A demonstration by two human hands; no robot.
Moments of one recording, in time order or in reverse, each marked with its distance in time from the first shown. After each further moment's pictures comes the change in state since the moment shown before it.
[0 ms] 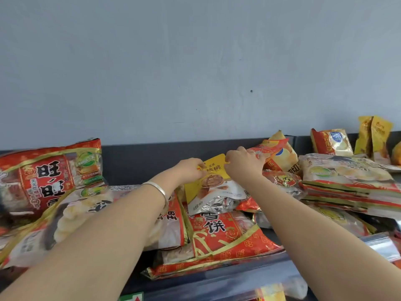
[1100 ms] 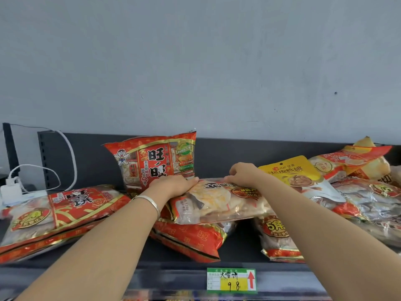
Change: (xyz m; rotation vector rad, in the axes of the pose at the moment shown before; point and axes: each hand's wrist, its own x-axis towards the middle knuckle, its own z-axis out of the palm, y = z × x) left_hand -0.132 -0.219 -0.055 0.116 -0.067 -0.477; right_hand -0.034 -0.196 0.031 0.136 -0.475 -0.232
